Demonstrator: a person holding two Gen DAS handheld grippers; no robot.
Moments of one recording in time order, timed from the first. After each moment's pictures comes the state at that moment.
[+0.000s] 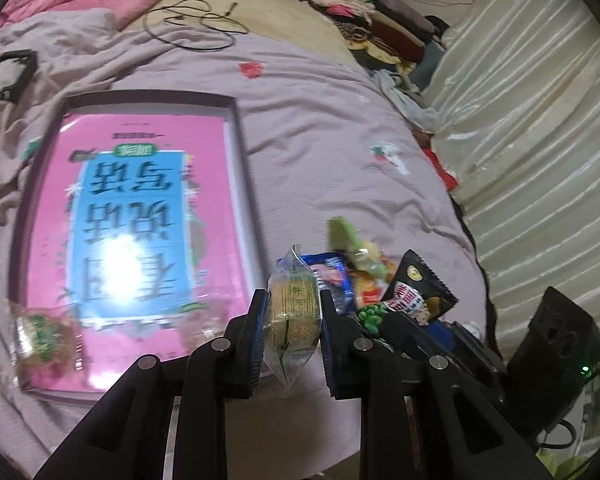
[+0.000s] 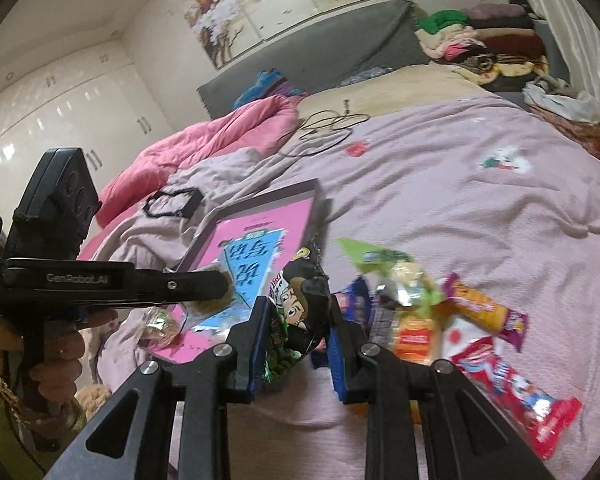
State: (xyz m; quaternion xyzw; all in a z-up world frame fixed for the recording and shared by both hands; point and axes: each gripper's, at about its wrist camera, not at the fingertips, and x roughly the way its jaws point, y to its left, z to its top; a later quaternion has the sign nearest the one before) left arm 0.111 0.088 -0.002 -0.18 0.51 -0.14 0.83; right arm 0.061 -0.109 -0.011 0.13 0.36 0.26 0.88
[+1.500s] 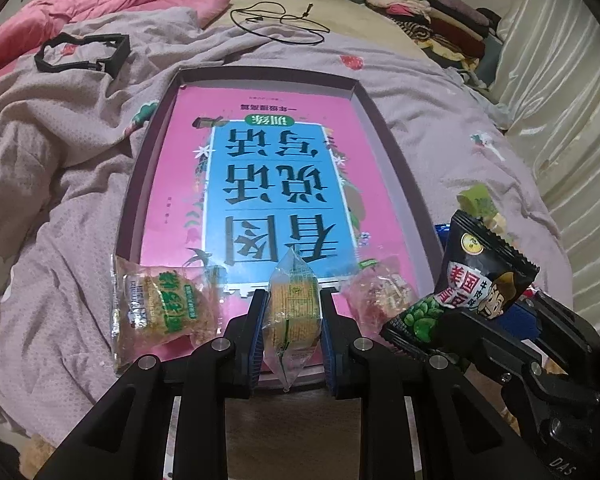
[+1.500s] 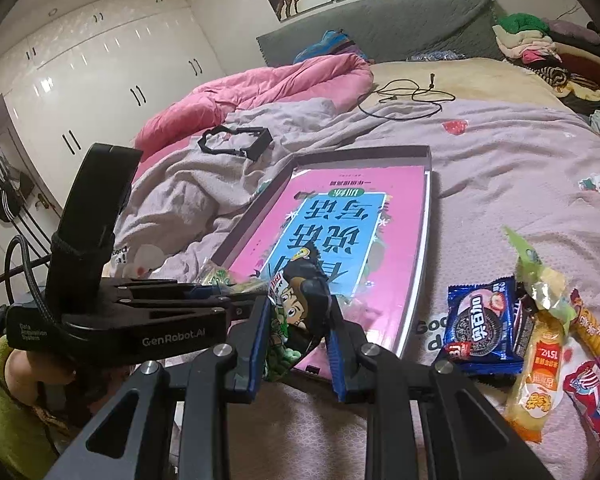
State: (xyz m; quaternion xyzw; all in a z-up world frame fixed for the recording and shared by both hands) left arm 0.081 0.147 -0.046 -0.10 0.52 -0.01 0.85; right arm 0.062 0.002 -0.020 0.05 0.40 0.35 0.85
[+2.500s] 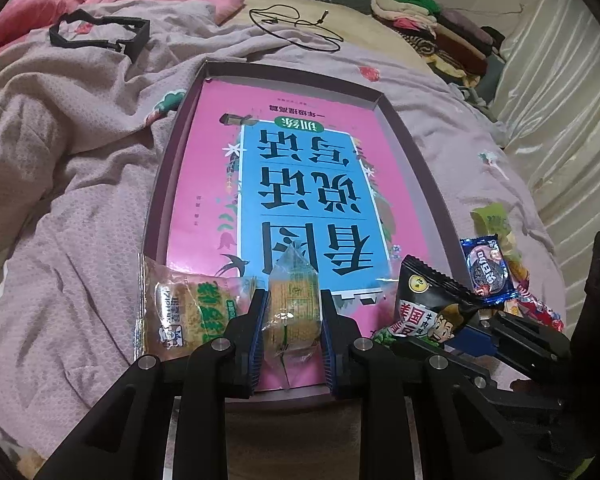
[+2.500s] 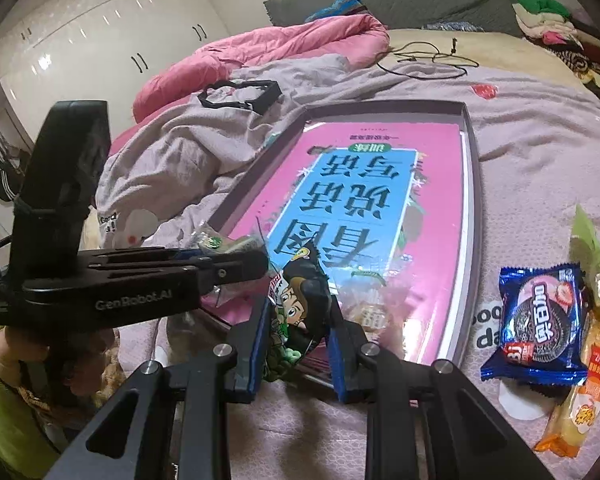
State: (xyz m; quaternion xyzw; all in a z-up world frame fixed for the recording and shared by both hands) left arm 0.083 0.180 -0.059 -0.13 0.50 -0.02 0.85; right arm 0.077 0.034 -0.051 0.03 0.45 0.37 0.81
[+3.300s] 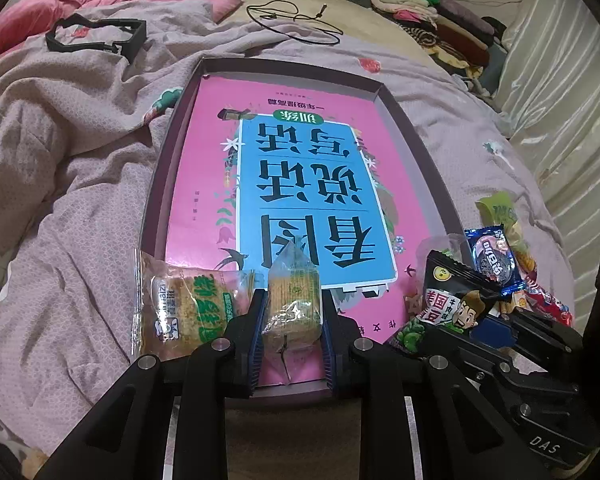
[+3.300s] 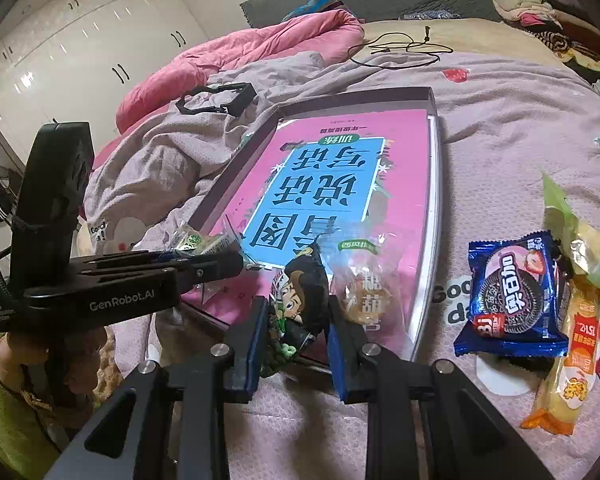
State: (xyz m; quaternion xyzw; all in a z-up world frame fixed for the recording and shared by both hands) left arm 0.084 0.176 -0.061 -0.12 0.51 -0.01 0.85; right arm 0.076 0.012 -0.051 0.05 0.46 0.34 0.82
